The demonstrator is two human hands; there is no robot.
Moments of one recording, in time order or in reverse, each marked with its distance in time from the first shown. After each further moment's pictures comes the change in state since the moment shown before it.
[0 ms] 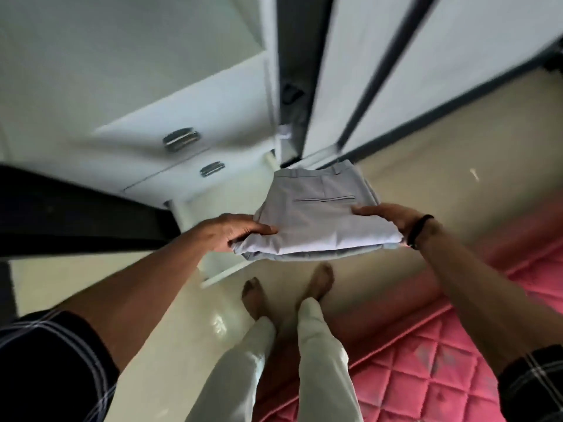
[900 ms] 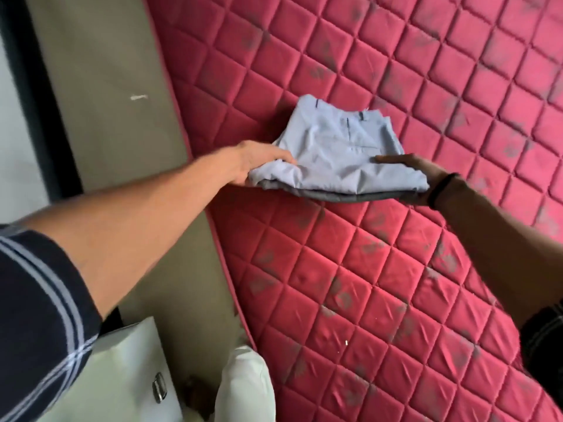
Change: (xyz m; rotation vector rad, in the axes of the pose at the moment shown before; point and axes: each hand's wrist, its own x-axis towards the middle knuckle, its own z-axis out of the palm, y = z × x) left_hand 0.196 0.033 0.766 1.276 -0.465 -0.064; right_hand -0.204 0.611 -0.358 1.223 0.731 -0.125
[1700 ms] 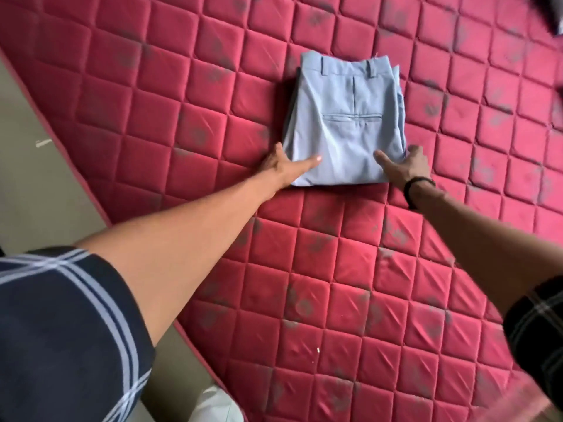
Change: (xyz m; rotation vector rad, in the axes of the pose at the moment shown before) left_hand 0.107 0.041 0.176 0.542 0.225 0.249; right_hand 0.032 0.084 -0.121 -0.339 0.871 -0.085
